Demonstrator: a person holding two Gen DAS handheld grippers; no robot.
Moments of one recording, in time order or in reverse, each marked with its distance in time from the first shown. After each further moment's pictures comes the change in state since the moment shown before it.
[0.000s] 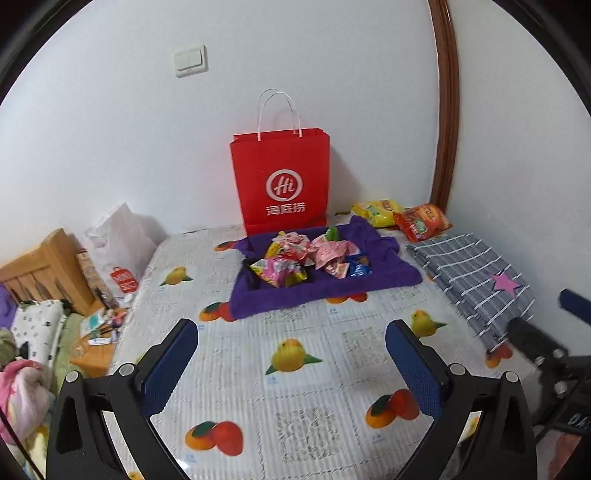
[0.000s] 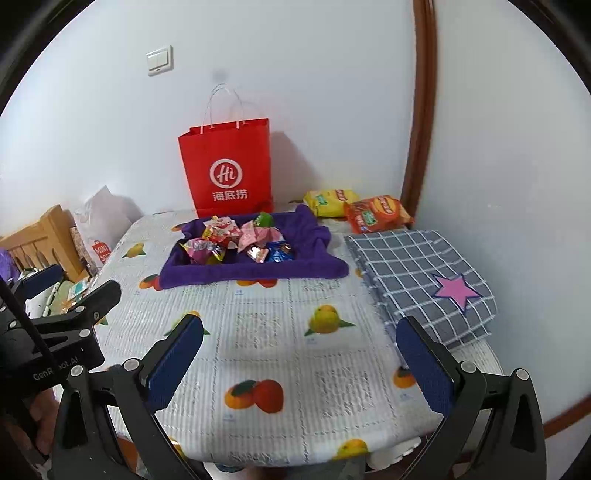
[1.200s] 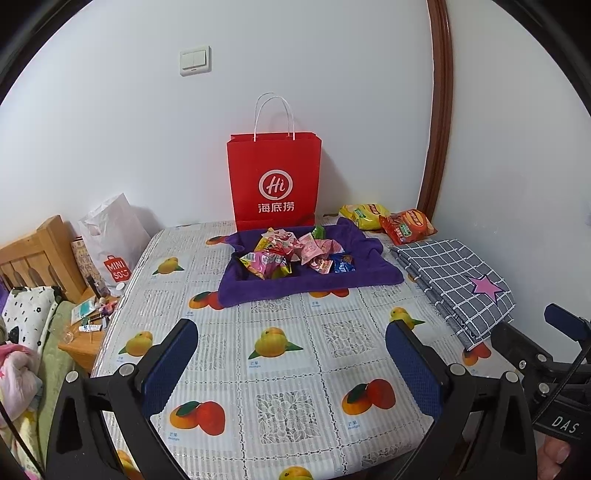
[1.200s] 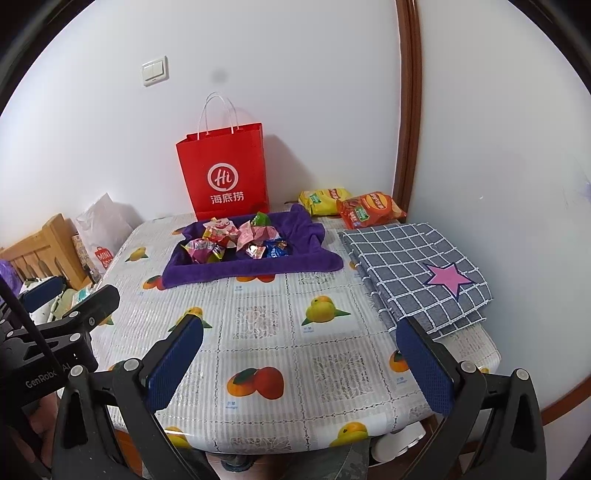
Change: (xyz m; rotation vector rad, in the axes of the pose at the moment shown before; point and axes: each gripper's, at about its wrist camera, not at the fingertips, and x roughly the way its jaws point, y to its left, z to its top) left arm -0.029 -0.003 -0.012 -0.055 -0.011 -0.063; right arm -0.020 -0.009 -0.016 0.033 -0.018 0.009
